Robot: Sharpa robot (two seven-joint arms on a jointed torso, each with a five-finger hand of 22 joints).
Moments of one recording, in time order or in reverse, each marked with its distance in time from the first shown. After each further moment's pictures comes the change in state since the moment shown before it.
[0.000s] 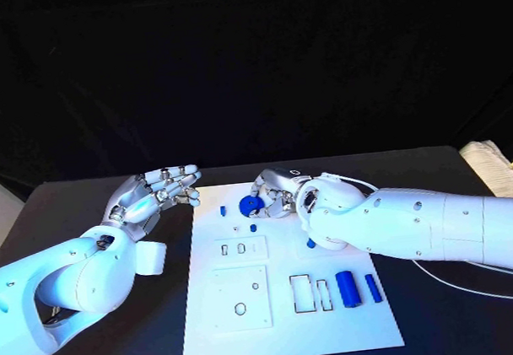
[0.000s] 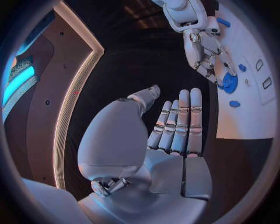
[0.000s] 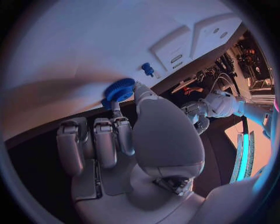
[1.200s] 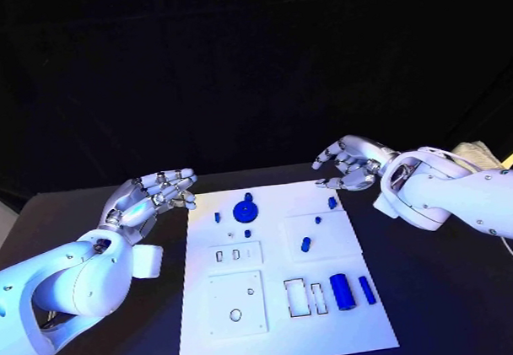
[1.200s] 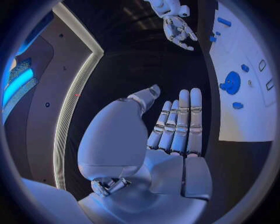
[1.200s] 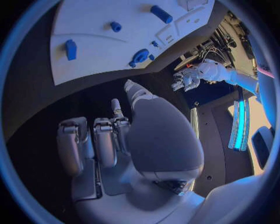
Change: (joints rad) left arm 0.000 0.003 0.000 -0.018 0.000 0.002 0.000; left_hand 0.000 0.000 -0.003 -0.003 0.000 0.000 0.000 0.000 -0.001 -0.007 0.000 0.000 0.000 0.000 0.000 0.004 -0.002 0.000 0.000 0.000 0.003 0.001; right arm 0.078 -0.438 0.014 0.223 0.266 -0.023 0.225; right_hand 0.098 -0.021 0.084 -0.067 0.008 0.006 0.001 -0.001 -0.015 0.000 0.000 0.000 0.000 0.000 0.000 0.000 0.001 0.000 0.000 0.000 0.000 0.000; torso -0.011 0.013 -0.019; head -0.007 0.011
